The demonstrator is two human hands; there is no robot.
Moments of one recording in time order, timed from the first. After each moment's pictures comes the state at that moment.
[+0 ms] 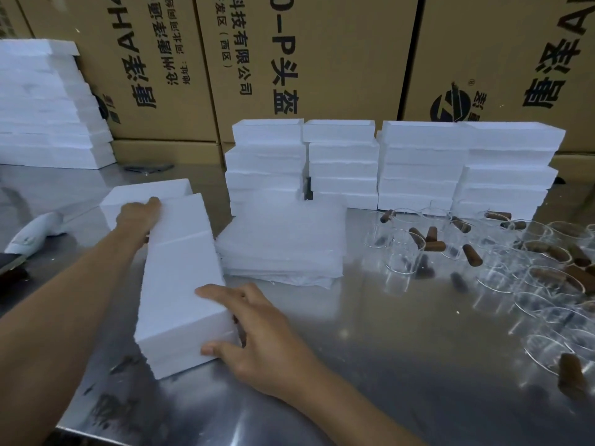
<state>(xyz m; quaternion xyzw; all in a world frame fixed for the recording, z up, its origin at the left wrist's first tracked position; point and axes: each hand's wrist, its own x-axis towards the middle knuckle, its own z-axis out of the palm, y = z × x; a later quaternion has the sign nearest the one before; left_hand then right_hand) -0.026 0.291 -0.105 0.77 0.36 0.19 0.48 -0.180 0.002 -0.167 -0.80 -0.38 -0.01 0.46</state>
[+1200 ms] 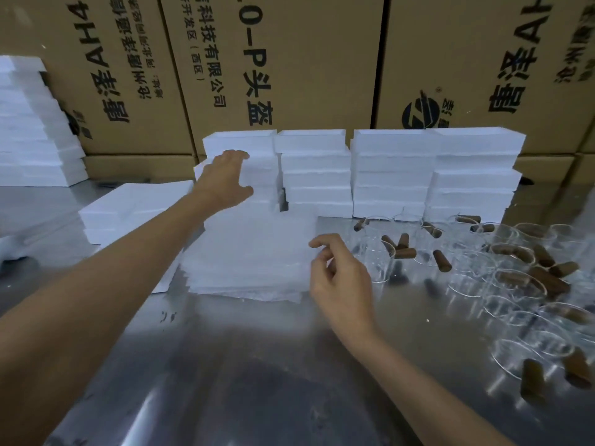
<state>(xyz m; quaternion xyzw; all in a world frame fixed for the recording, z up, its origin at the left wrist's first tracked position) 0.036 0.123 -0.040 0.97 -0.05 0.21 0.12 -0.106 -0.102 -0.147 -0.81 -0.12 -0.26 0.51</state>
